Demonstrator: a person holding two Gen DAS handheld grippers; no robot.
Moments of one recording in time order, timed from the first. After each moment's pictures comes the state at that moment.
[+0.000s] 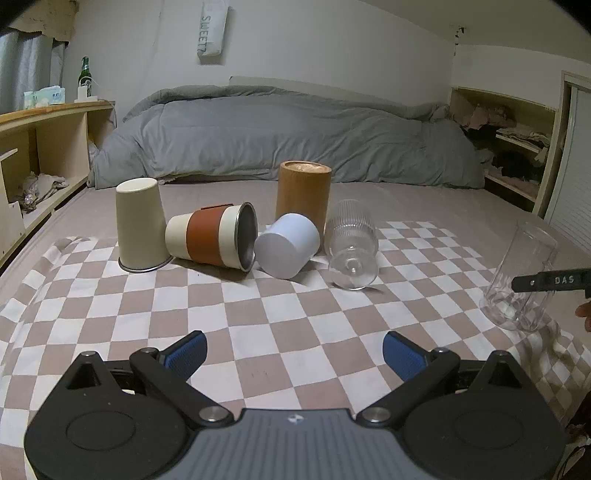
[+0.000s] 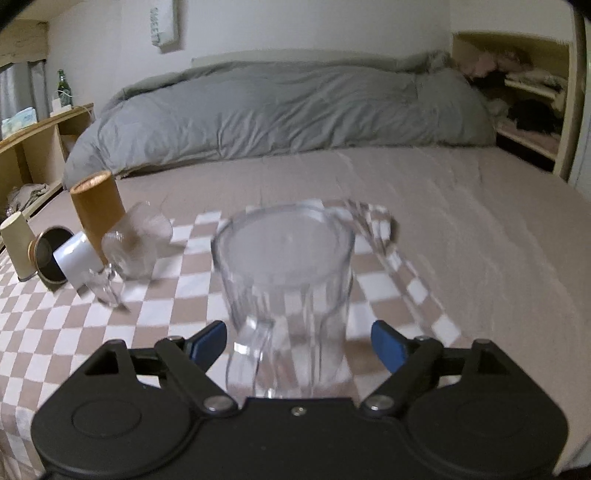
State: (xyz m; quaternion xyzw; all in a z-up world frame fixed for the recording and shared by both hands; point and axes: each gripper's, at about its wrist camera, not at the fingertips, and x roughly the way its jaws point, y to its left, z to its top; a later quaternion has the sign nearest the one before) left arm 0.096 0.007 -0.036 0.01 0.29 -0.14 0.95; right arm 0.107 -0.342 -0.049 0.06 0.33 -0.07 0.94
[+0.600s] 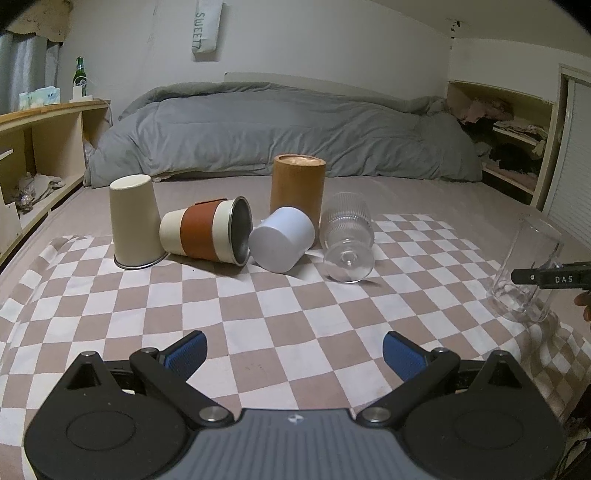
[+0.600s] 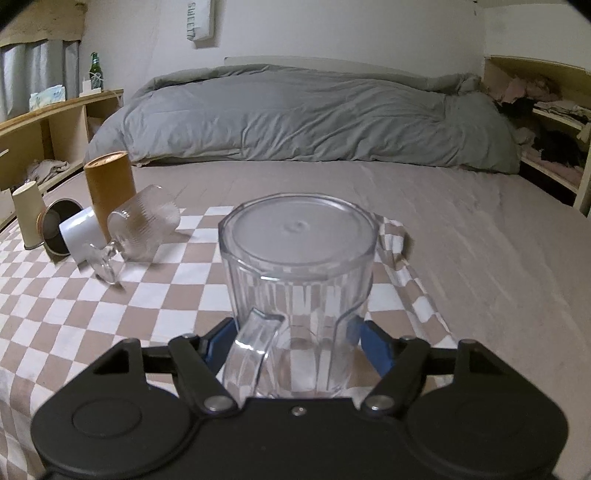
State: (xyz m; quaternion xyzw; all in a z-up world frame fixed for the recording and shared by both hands) left arm 0.096 0.002 -0.039 0.01 0.30 -0.15 0.94; right arm 0.108 -0.359 -0.059 0.01 0.31 -0.03 0.95
